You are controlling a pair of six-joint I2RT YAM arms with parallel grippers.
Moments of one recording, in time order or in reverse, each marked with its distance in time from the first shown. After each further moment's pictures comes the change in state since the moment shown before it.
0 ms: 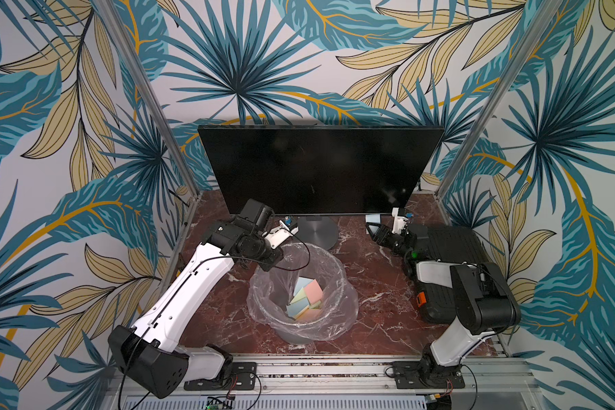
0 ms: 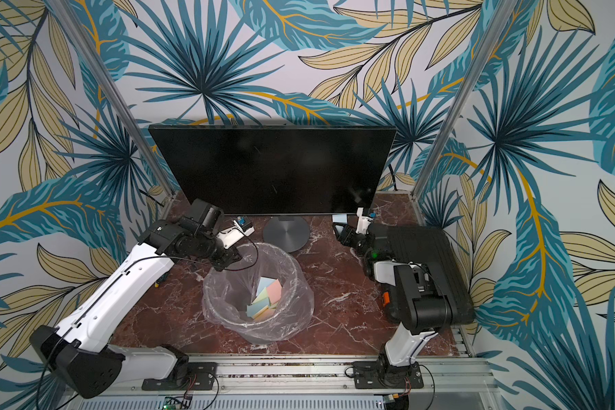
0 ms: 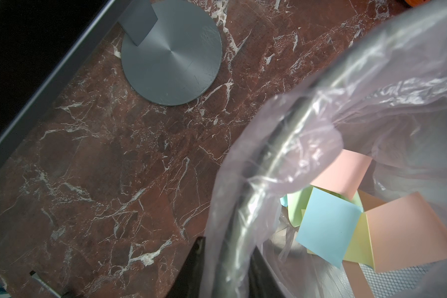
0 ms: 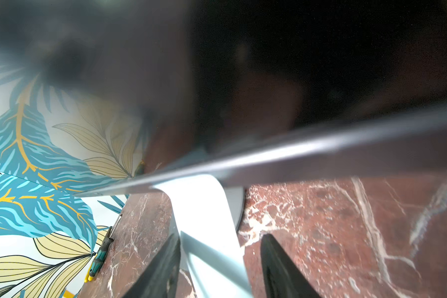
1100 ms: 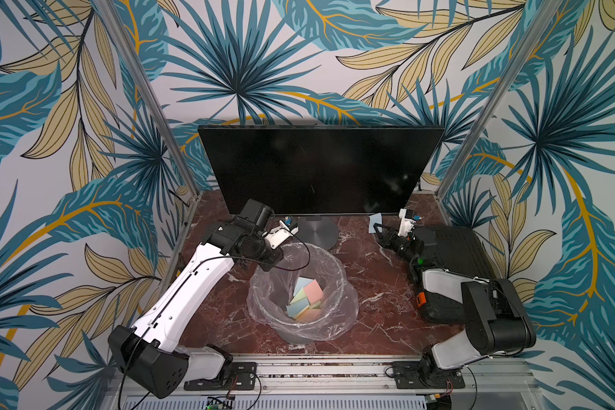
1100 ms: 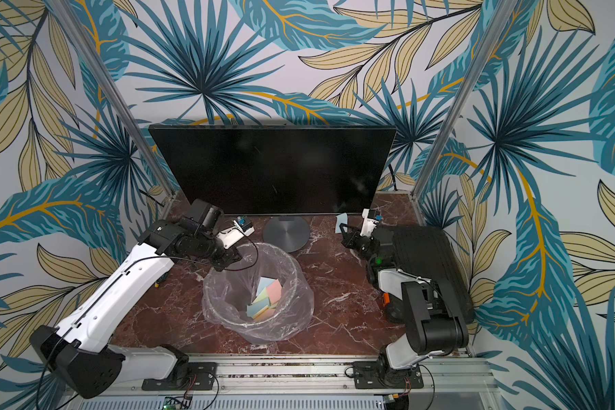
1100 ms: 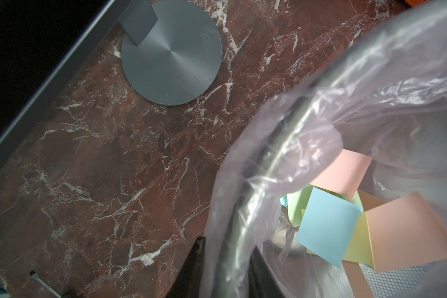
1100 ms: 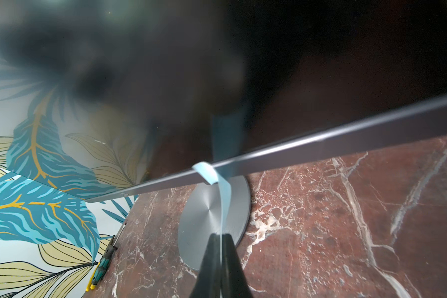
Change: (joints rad) left arm 0.000 0.000 0.000 0.000 0.000 0.000; right arm -0.001 -0.157 -0.082 0.009 0.040 0.011
